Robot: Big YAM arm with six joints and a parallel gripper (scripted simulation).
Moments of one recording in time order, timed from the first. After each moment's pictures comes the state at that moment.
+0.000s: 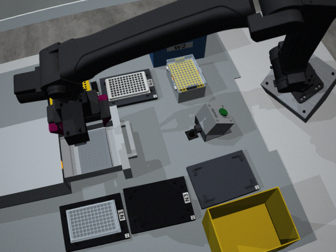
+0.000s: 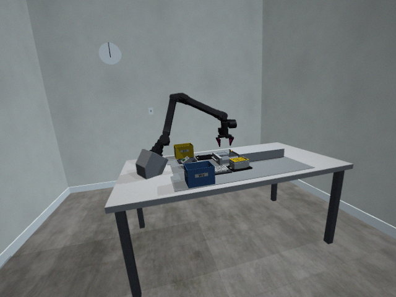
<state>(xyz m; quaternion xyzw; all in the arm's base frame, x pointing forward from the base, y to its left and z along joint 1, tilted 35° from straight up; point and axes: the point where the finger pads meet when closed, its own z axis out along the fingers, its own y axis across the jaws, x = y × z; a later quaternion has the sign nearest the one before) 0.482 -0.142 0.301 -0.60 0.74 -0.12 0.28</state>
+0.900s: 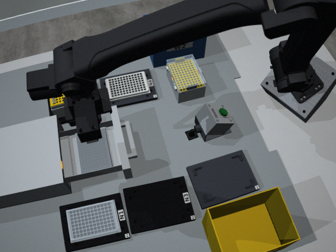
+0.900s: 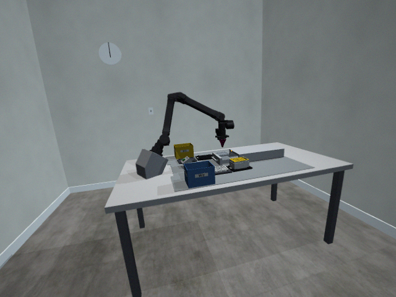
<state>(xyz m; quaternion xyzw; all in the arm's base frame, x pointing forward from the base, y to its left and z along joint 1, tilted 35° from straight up) 0.464 -0.137 0.285 -0.60 0.74 -0.12 0.28</state>
